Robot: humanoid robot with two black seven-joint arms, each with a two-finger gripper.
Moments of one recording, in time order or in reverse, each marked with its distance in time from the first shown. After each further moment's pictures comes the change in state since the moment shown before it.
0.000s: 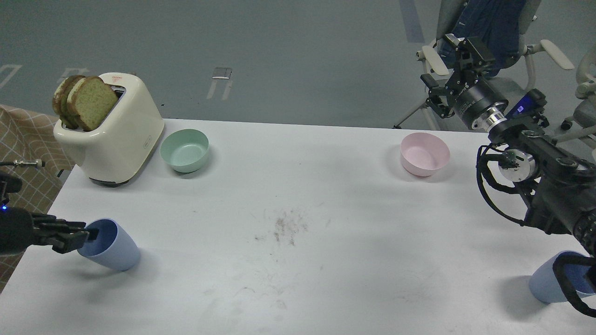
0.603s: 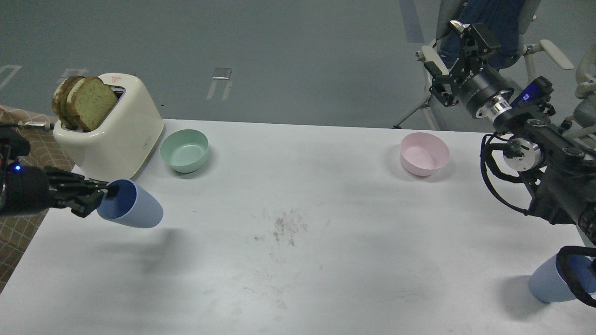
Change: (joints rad) left arm -0.287 0.020 -0.065 -0.210 0.145 -0.033 0.000; right arm 0.084 -0.011 -0.001 -0.004 -0.003 0.000 0.000
